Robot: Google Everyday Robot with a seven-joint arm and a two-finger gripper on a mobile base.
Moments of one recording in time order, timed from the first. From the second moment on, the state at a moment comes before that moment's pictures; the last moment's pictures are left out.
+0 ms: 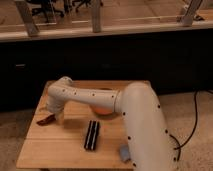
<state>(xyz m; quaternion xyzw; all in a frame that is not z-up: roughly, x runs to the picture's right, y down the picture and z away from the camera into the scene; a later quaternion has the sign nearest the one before) -0.320 0.166 0.843 -0.20 -0.39 -0.42 0.80</state>
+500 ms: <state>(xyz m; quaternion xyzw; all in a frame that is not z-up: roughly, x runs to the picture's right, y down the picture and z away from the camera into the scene) -0.328 0.172 0.848 -0.21 -0.40 -0.42 0.79</state>
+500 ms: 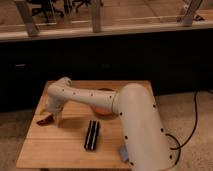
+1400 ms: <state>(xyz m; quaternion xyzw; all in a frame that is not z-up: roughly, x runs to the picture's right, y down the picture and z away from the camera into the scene) -0.327 0.172 0.846 -0.21 -0.41 -0.41 0.79</state>
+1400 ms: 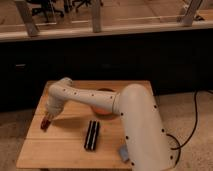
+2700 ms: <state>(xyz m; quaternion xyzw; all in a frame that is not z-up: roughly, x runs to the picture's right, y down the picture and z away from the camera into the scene) -0.326 0.170 0.850 -0.22 -0.40 -0.40 0.79</state>
